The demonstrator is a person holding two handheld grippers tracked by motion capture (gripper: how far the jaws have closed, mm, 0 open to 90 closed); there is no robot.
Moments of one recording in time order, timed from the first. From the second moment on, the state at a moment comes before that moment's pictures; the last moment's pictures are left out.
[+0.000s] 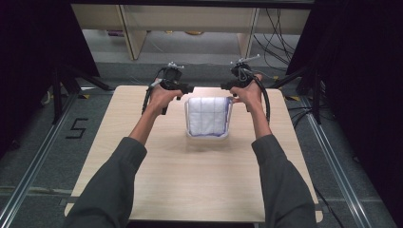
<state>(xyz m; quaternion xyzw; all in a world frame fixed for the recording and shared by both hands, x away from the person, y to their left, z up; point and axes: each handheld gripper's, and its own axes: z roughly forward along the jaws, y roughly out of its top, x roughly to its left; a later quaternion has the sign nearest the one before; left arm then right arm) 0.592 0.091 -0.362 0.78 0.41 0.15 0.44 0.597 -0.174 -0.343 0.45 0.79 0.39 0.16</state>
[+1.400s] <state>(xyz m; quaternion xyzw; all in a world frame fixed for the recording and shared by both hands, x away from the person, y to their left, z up) 0.520 0.151 -0.359 0.77 0.43 0.12 0.46 0.518 -0.210 -0.319 0.41 0.78 0.43 0.17</state>
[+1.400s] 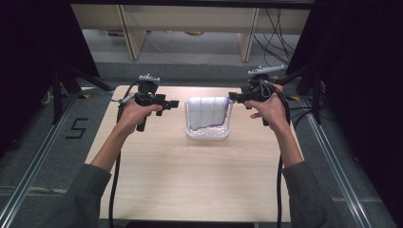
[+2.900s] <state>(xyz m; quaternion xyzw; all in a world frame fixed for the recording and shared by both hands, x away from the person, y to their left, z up) 0.431 0.161 -0.418 0.77 0.39 0.10 0.49 0.446 -0.216 -0.373 0.39 0.78 0.47 0.14</state>
